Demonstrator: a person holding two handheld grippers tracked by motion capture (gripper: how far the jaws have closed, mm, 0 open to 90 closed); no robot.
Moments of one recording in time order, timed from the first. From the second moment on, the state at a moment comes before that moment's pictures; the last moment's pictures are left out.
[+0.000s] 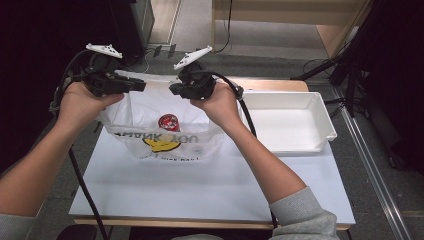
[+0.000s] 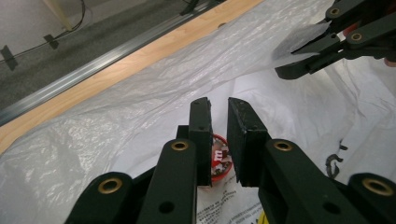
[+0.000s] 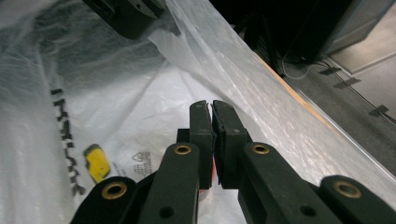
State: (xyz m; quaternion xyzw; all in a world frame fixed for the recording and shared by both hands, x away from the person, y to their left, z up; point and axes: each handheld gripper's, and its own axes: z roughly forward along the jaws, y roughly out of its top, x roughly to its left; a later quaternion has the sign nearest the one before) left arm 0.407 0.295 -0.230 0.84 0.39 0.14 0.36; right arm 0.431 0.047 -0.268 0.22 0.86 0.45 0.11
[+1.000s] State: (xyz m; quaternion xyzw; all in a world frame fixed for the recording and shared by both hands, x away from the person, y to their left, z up) left arm 0.435 0.315 -0.304 0.80 0.46 0.10 0.37; right arm 0.469 0.053 -0.318 0.30 0.84 0.44 0.09
